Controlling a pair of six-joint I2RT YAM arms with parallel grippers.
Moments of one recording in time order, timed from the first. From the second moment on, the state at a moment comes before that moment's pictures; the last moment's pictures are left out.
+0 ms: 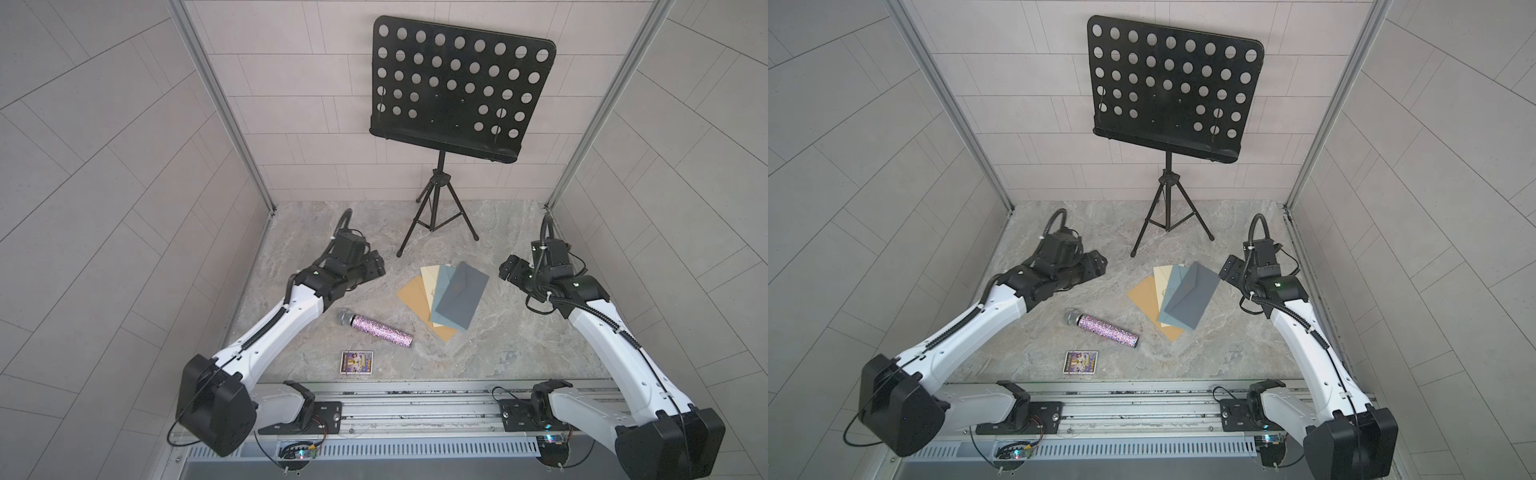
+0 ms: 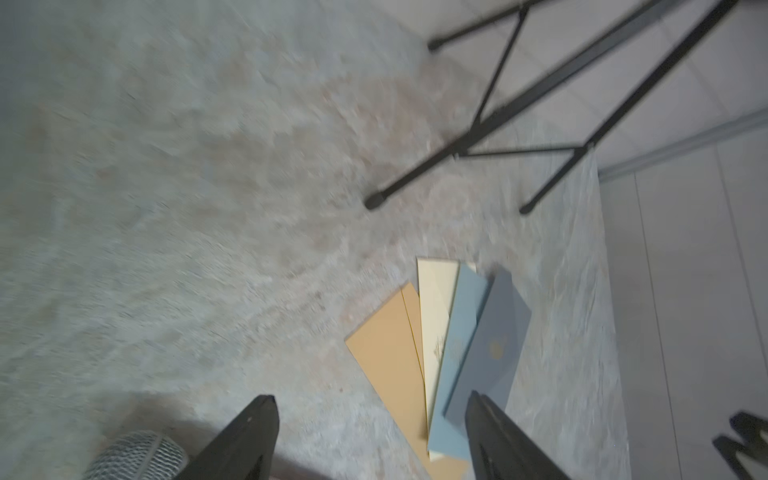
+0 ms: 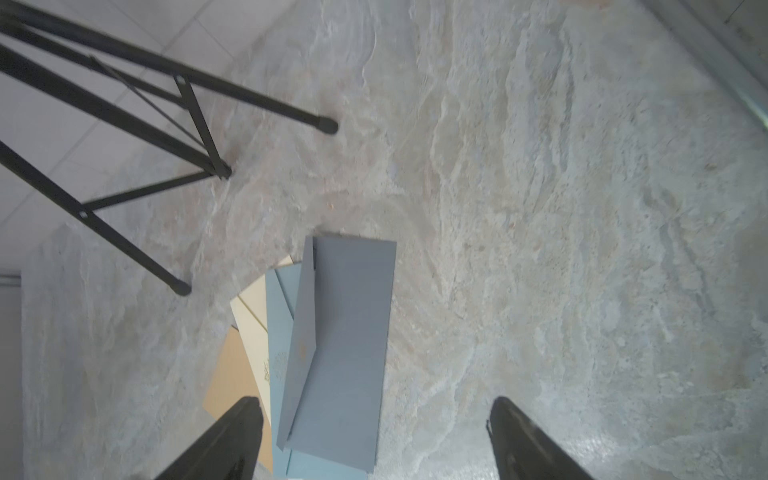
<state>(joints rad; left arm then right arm) -0.56 1.30 1.05 -0.52 -0.02 -0.74 0.12 1.06 0.97 -0.79 0.04 0.67</state>
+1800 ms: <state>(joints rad) -0.96 2.28 1.83 -0.67 -0.33 -0.35 0.10 0.85 0.77 -1.02 -0.08 0.82</state>
